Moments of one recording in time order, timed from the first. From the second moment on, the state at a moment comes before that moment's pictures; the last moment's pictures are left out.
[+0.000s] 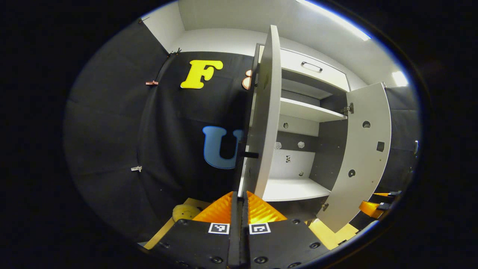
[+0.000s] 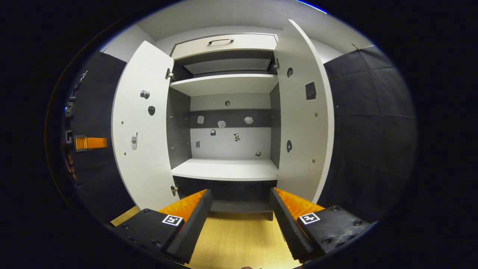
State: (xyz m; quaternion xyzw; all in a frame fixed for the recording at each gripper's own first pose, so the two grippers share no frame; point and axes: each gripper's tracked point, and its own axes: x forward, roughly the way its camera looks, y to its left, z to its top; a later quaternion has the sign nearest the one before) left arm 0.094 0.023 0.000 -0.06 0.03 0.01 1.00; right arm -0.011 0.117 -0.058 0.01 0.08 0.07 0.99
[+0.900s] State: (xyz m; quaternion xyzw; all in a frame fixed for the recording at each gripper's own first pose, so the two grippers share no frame) left arm 0.000 -0.136 -0.005 -0.03 0.00 0.04 1.00; right arm -0.050 0.028 -0.010 0.04 0.04 0.12 0.99
